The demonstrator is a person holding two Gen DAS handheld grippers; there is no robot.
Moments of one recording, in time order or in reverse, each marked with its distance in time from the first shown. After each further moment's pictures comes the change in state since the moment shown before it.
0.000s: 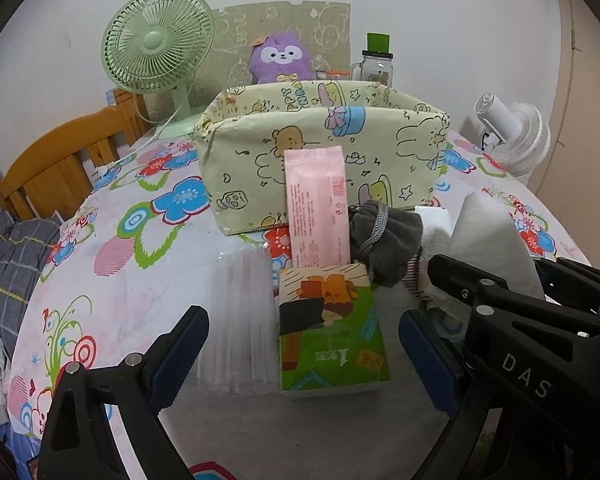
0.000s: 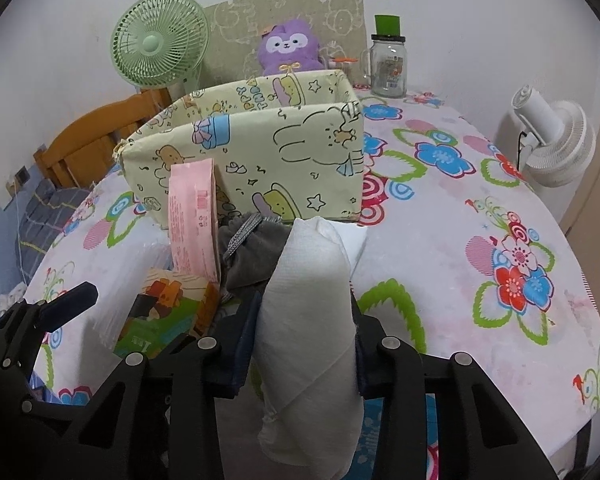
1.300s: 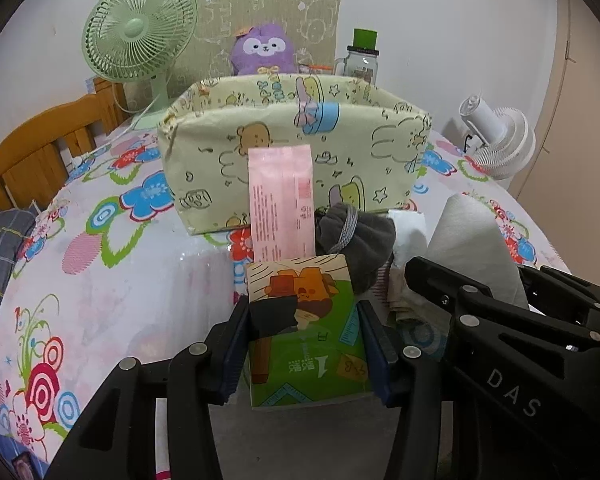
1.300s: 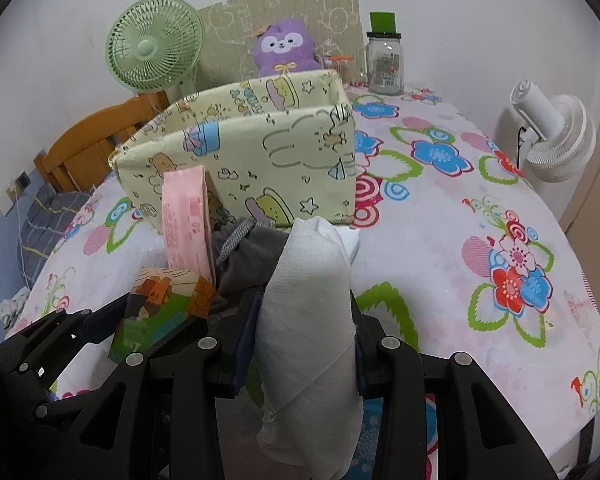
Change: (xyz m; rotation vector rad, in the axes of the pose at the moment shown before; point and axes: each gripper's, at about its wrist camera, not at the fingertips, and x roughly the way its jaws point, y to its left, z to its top) left arm 0.006 -0.008 0.008 -0.028 0.026 -0.087; right arm -0.002 -0.006 0.006 0.018 0.006 0.014
